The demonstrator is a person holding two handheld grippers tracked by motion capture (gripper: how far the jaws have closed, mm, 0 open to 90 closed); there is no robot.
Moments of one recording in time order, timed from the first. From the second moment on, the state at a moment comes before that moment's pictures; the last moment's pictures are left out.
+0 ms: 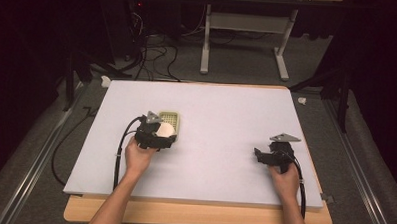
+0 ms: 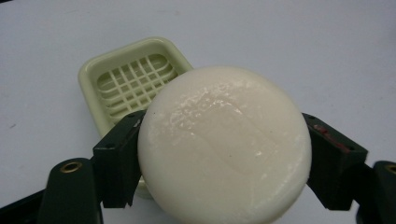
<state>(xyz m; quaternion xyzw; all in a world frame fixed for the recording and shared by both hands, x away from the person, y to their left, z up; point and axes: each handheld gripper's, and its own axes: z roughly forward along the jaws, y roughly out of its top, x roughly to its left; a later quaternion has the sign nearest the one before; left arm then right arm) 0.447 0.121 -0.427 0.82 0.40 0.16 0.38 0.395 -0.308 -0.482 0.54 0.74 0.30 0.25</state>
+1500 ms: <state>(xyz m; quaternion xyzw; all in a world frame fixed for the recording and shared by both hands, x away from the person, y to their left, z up) 0.494 0.111 -0.448 0.80 0.46 0.17 0.33 0.395 -0.309 -0.482 0.54 0.74 0.30 0.25</state>
